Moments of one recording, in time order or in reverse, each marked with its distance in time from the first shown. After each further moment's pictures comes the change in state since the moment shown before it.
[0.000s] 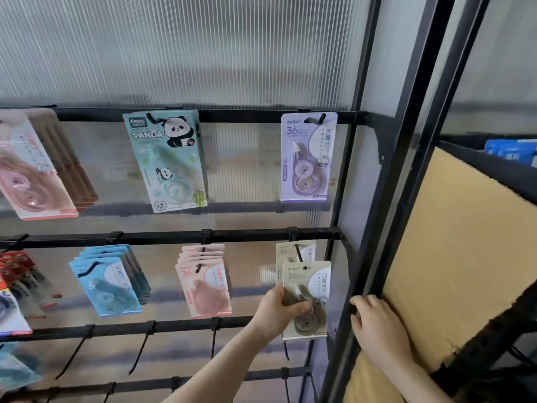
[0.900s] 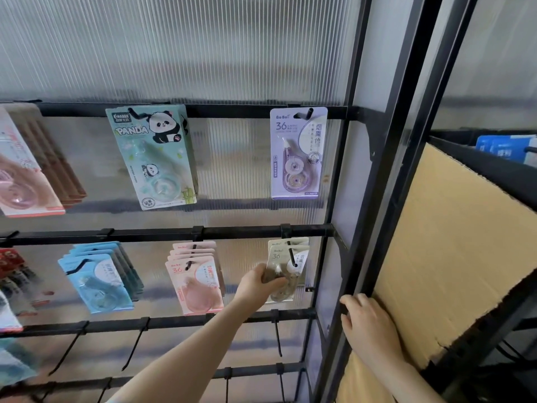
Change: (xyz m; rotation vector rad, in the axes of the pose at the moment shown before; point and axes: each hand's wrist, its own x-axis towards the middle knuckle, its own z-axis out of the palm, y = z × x) left_hand 0.046 -0.011 -0.022 0.270 0.189 -0.007; right_hand -0.003 0.001 -0.004 0.040 -0.023 -0.073
